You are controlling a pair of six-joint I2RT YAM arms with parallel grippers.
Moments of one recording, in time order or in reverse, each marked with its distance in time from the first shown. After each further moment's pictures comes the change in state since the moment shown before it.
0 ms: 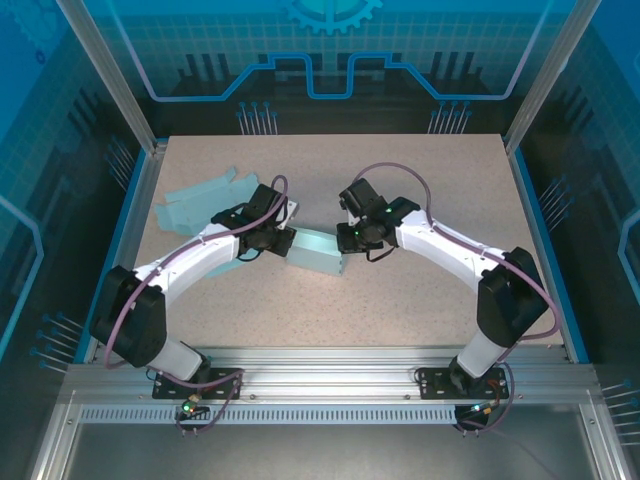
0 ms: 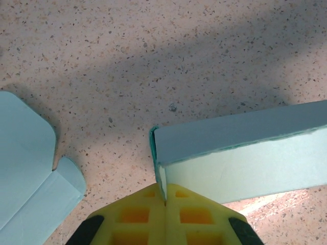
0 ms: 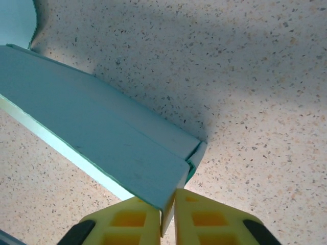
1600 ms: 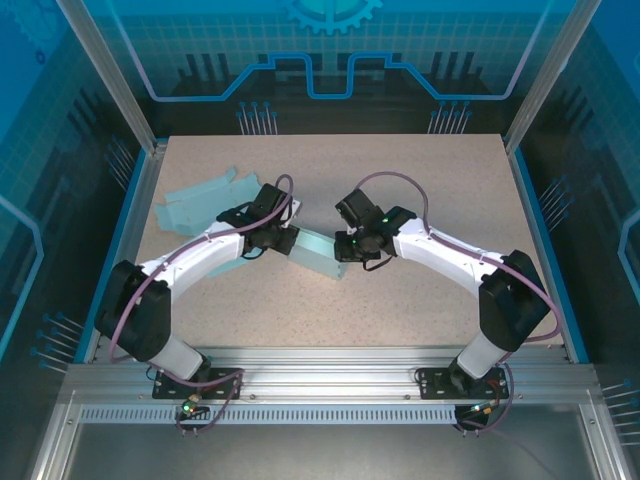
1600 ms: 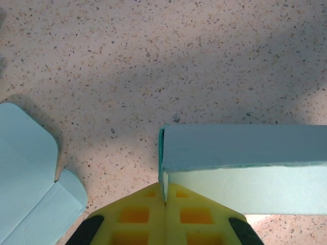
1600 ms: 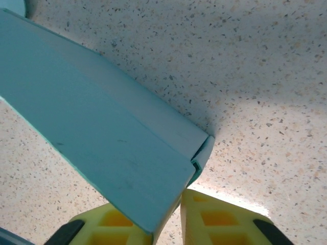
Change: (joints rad) left arm -0.017 0.039 0.020 0.023 -0.038 0.000; right arm 0.041 -0.029 -0.072 0.037 0.012 0.112
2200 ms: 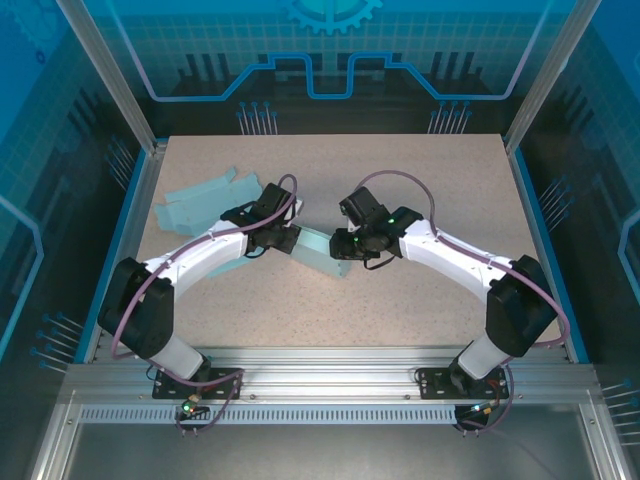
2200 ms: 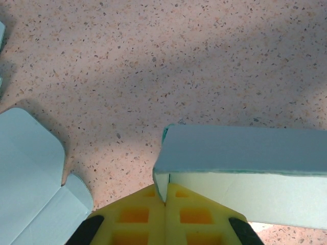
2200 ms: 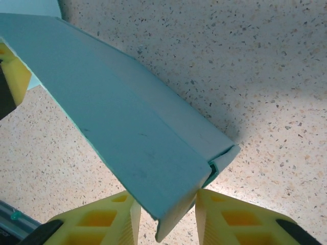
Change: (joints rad) left arm -0.015 0.021 0.015 0.001 -0.040 0.000; right arm -0.006 -0.043 -0.011 0.031 -0.043 0.012
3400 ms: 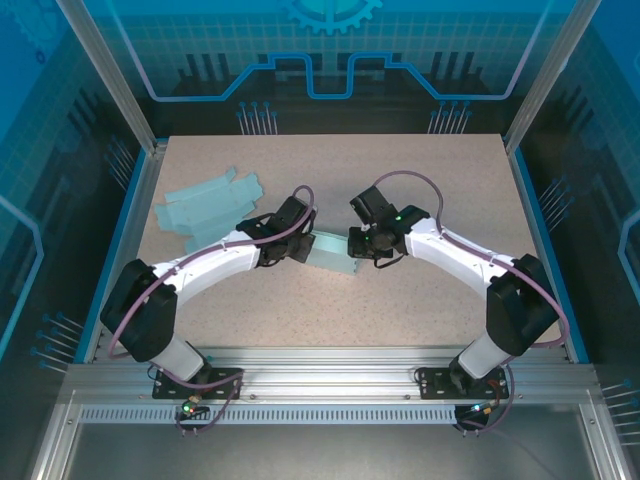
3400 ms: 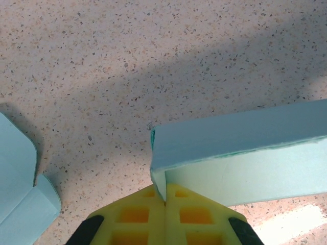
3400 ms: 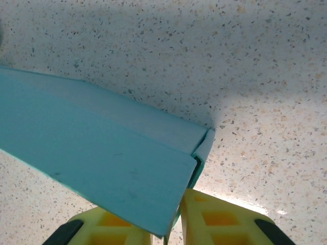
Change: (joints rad) left arm -0.140 -0.003 -0.024 0.045 -0.116 -0.104; right arm -0.066 -0.001 -0.039 -0.037 0.083 0.003
